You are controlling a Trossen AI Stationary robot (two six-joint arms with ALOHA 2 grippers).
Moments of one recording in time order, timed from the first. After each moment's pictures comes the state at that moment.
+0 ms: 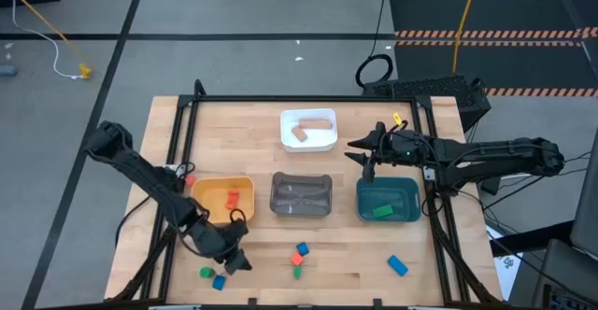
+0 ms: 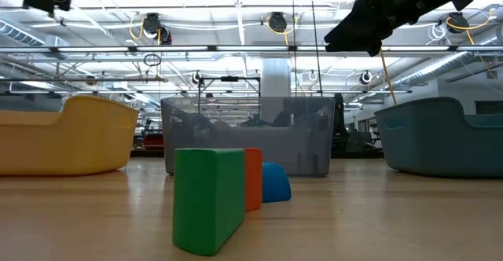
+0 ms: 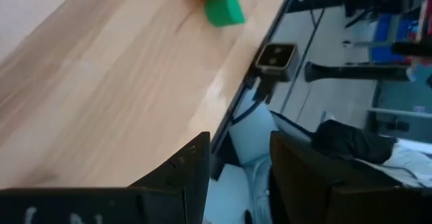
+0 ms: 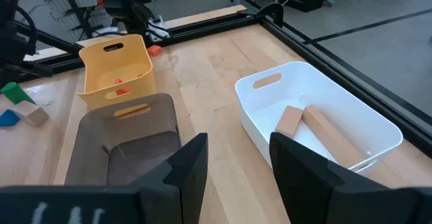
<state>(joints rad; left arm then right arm) -0.72 1.40 0.71 0.03 -0.05 -1.49 -0.09 0.91 0.57 -0.04 0.18 0.20</state>
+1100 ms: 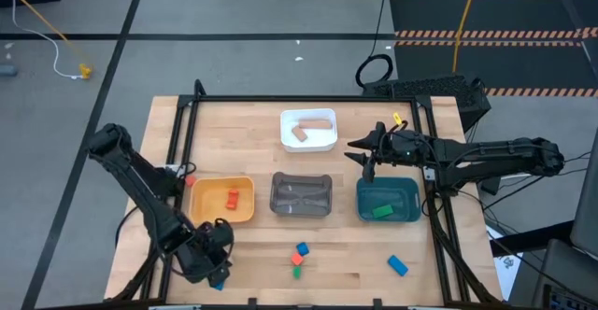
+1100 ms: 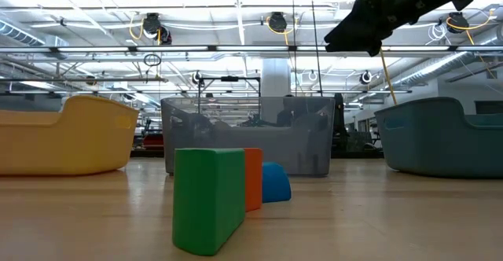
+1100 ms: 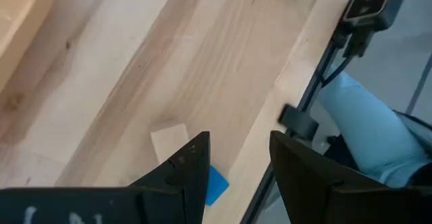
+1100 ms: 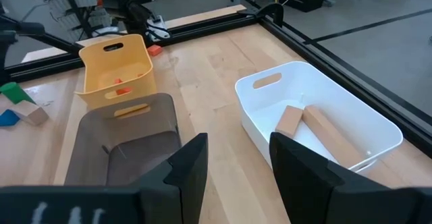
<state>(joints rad) -0.87 1.43 1.02 -0.67 -0.18 -1.42 -0.09 0.91 0.57 -0.04 0.18 0.20</state>
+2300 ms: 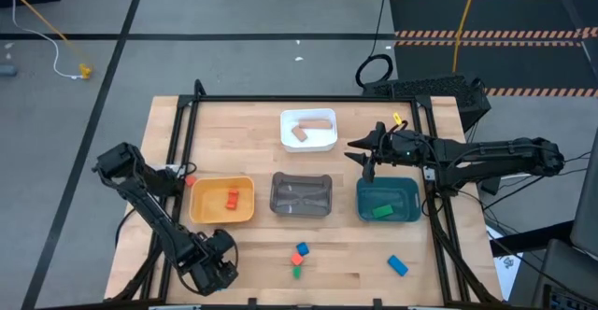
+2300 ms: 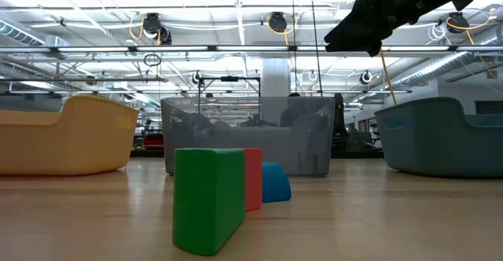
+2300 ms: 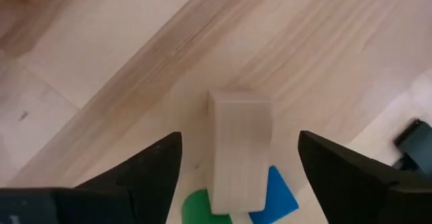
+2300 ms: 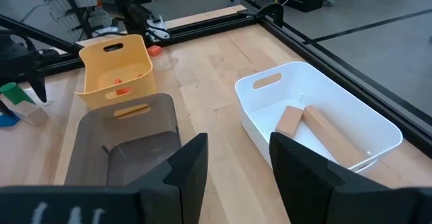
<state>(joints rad) -0.91 1.67 0.99 -0.68 -0.12 -1.73 -0.09 0.91 0.57 -0.04 0.18 0.20</state>
